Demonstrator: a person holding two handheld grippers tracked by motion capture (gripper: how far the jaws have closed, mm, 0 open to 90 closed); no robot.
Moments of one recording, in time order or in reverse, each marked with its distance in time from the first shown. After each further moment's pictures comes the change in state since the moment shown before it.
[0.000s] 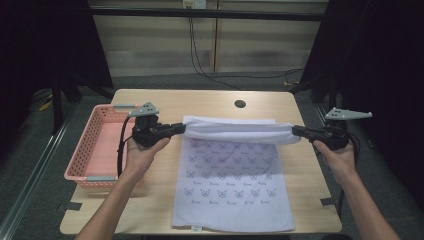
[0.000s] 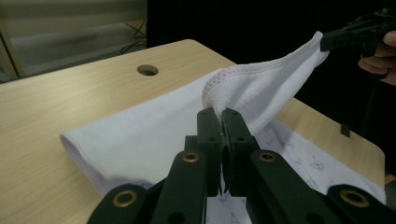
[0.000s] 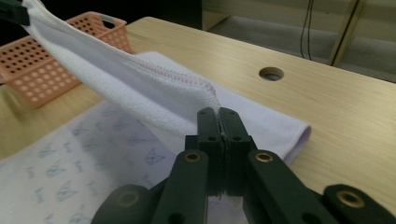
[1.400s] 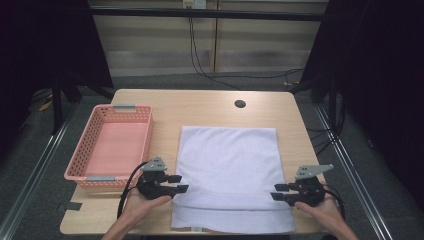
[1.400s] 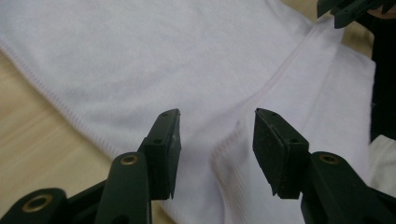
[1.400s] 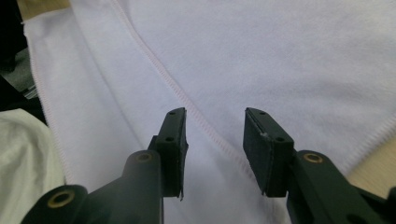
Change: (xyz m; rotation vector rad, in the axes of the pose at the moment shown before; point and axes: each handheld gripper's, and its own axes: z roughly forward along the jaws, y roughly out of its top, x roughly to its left) left arm -0.021 -0.127 0.028 0.294 -0.089 -0.005; right arm 0.069 -0.122 0.029 0.312 0.200 -0.042
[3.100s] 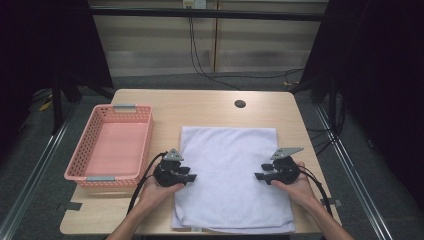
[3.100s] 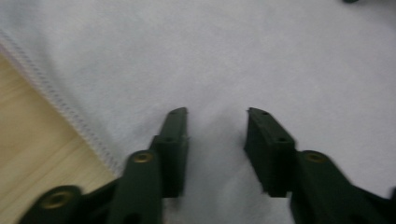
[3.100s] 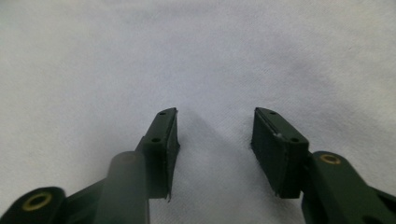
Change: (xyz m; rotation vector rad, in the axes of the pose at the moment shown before) left arm 0.020 0.011 0.044 0.072 0.134 0.012; right arm -0.033 0.038 0.065 0.043 -0.159 -0.021
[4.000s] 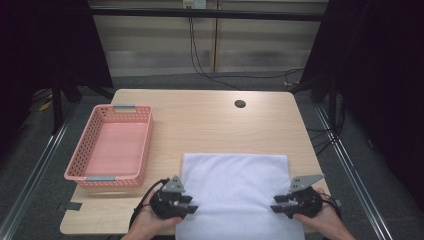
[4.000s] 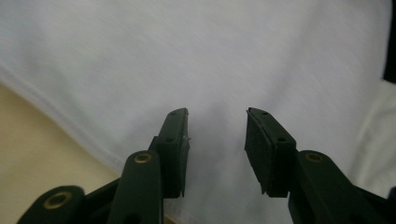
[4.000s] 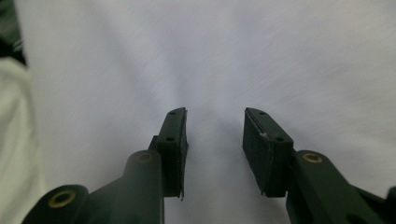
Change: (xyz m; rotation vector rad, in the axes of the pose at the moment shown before) left arm -0.057 -0.021 -0.035 0.048 -0.097 0.059; right arm 0.038 -0.049 -0.067 0.053 0.132 -0.065
